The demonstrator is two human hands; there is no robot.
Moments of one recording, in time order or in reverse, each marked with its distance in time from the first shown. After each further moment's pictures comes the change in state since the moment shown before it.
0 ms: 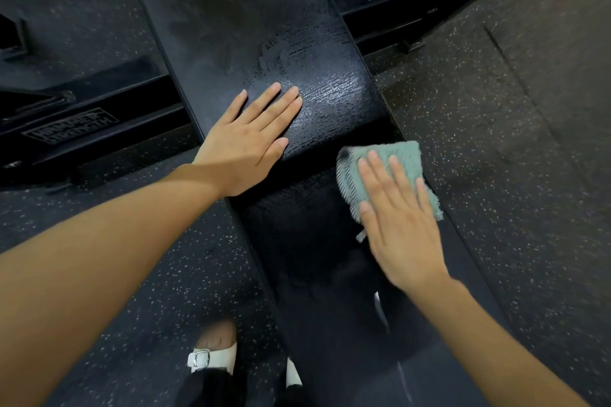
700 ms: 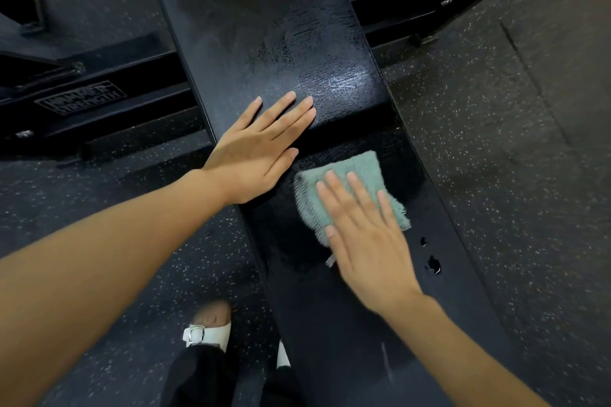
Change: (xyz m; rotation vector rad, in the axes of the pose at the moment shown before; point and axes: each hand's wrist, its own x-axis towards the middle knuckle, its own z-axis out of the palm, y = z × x) left_hand -0.026 0.035 0.008 0.050 0.065 0.042; right_hand -0.034 -0.021 0.009 0.019 -0.043 -0.229
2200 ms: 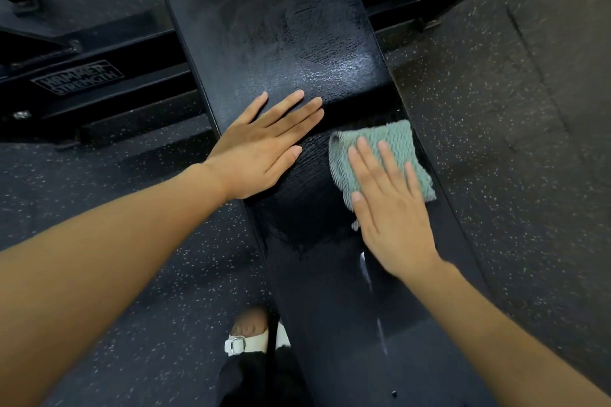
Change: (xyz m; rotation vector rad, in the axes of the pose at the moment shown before) left_hand -0.011 0.010 -0.003 -0.112 -0.111 0.059; right_hand 0.003 0.030 -0.008 0.031 0.032 0.095
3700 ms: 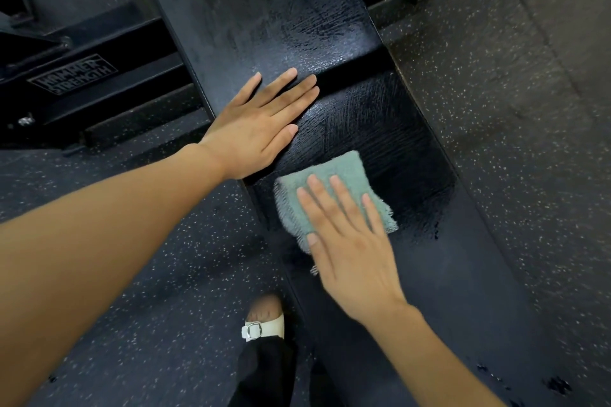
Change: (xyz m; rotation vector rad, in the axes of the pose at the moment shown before) left_hand -0.002 0.002 0.001 0.038 -0.018 0.041; right_hand -0.068 -0.065 0.028 -0.002 -0.030 -0.035
